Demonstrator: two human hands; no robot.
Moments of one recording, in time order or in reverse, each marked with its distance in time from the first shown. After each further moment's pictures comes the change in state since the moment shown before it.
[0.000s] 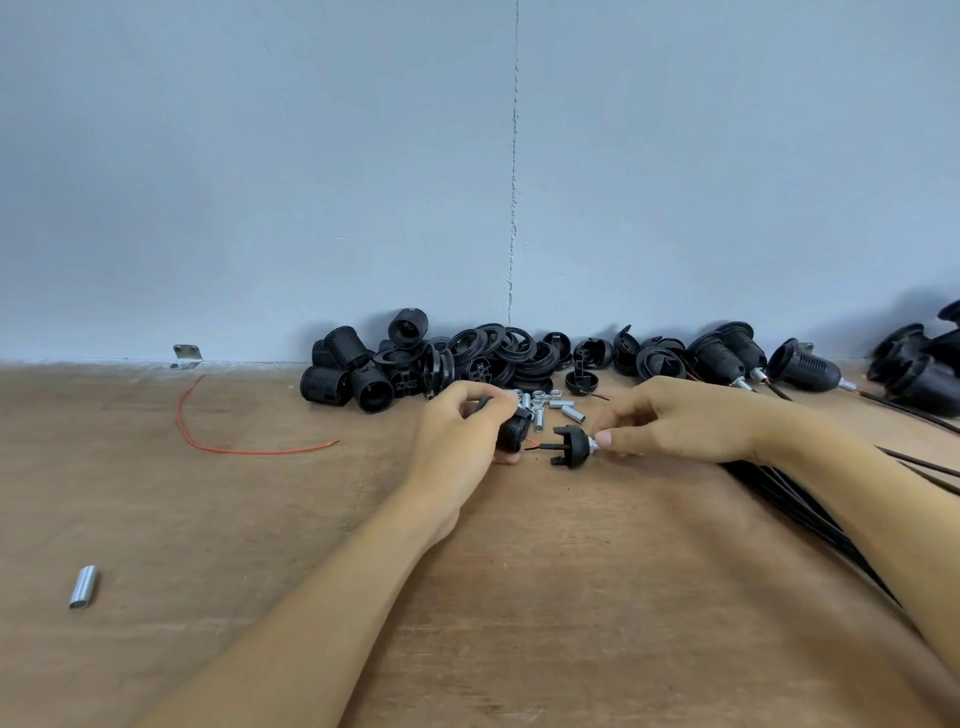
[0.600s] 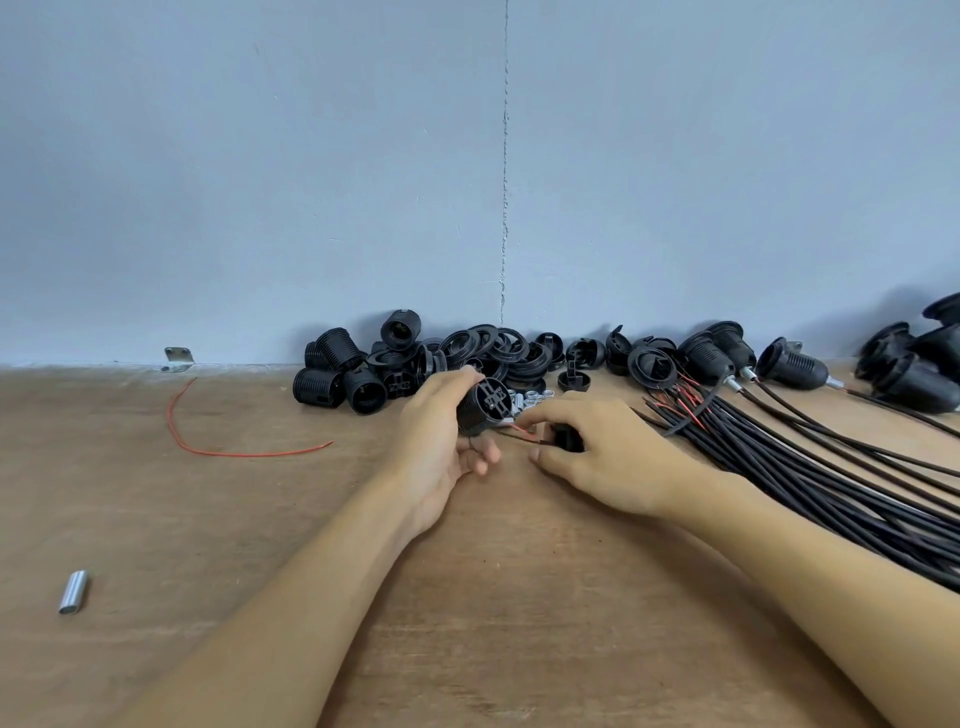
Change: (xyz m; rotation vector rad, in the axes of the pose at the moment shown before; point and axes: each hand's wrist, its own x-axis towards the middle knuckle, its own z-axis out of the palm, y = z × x) left_hand 0.003 0.011 -0.008 -0.236 -0.093 -0.144; right_hand 0.019 -0.019 0.059 -0.180 0.410 -0.194
